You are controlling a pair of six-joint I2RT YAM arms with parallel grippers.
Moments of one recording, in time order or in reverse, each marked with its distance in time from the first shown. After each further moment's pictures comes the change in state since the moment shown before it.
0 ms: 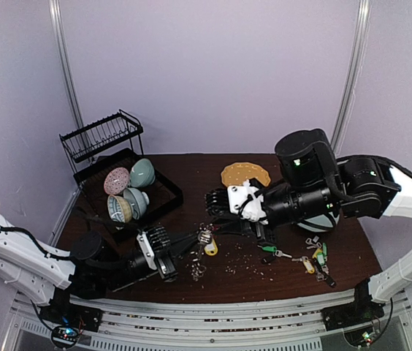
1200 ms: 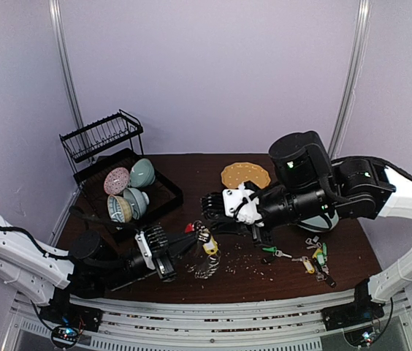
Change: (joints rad) left arm 0.003 -0.012 0.000 -0.005 0.023 0.001; right arm 0.000 0.020 0.000 0.005 -0.017 -0.003
